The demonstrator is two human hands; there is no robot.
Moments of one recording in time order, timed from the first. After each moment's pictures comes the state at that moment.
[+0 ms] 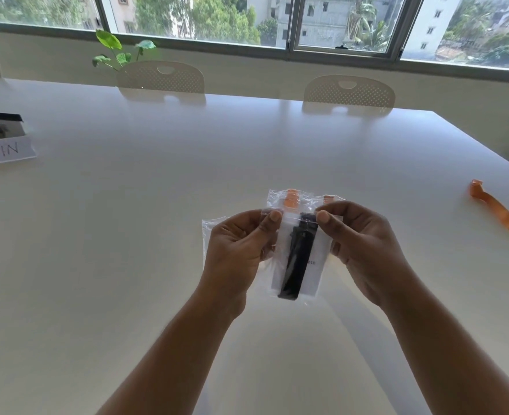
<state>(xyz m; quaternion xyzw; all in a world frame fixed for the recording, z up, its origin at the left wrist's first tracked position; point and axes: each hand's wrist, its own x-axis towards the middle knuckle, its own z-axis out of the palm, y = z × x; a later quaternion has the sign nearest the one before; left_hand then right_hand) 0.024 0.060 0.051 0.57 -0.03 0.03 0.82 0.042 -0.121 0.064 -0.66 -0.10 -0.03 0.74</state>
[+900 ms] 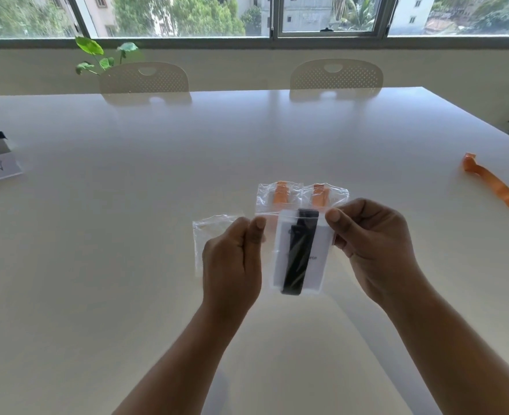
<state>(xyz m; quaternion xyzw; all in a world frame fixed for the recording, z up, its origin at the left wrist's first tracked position) 0.027 0.051 0.022 0.79 -0.12 0.33 0.50 0.031 -0.134 0.054 -0.60 -0.08 -0.10 0.79</state>
